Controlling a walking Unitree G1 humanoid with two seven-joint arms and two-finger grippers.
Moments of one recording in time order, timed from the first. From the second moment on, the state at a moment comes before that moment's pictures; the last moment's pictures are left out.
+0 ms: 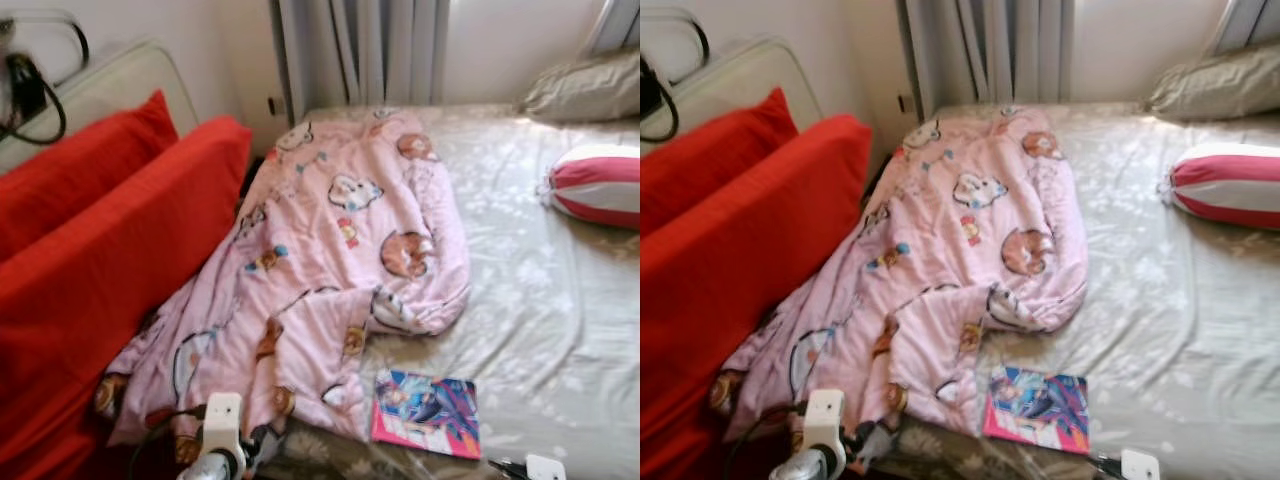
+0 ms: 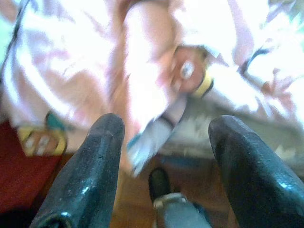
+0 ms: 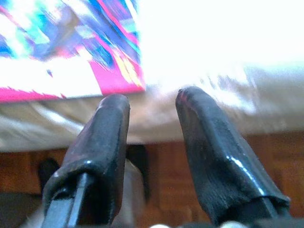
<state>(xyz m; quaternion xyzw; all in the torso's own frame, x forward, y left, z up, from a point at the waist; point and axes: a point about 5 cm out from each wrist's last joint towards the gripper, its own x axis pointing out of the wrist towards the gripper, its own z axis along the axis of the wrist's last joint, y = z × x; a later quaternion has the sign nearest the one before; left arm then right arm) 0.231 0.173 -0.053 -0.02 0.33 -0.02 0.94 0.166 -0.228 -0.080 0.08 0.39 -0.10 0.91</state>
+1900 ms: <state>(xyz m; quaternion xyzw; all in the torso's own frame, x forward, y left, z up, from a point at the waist) 0.262 0.170 0.047 -0.06 0.02 -0.08 0.99 0.230 -0.196 0.016 0.03 0.06 -0.02 1.00</state>
